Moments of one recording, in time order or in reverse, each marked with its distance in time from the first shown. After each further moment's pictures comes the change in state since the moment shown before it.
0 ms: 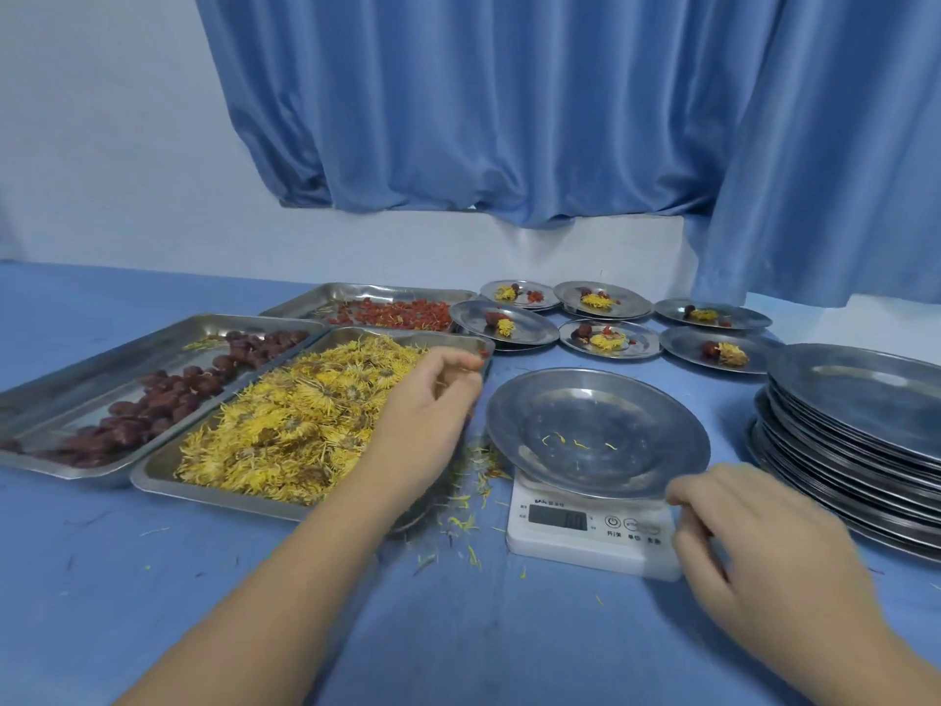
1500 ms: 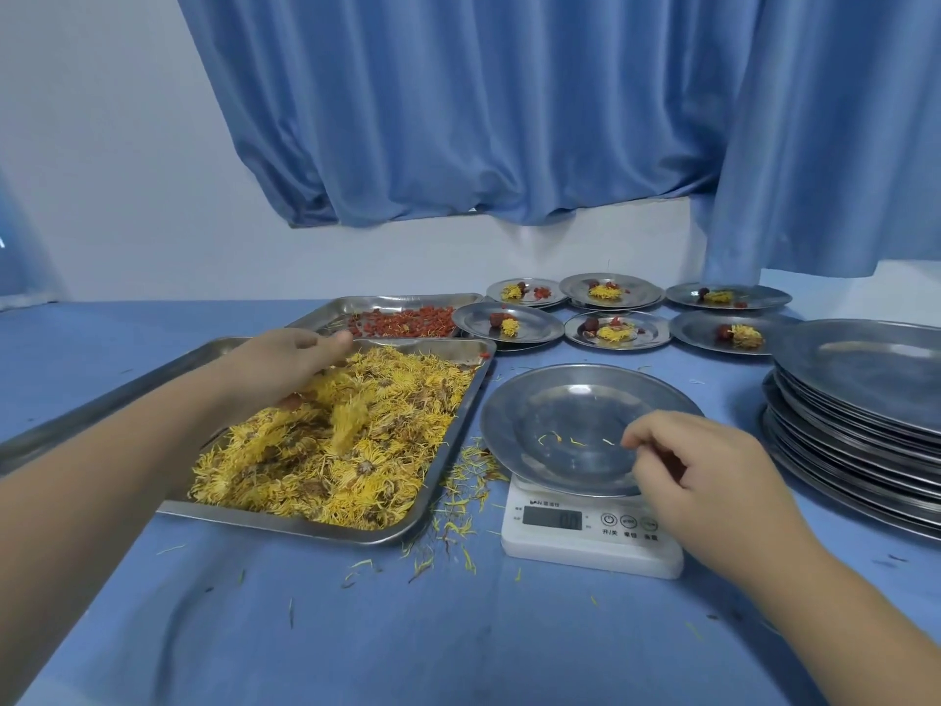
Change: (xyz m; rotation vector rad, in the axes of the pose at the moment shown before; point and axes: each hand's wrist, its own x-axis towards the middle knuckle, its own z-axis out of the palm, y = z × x) left_hand 0.074 -0.004 -0.130 0.578 -0.226 -0.304; right_hand 0.032 0.007 0.023 0.401 -0.037 0.230
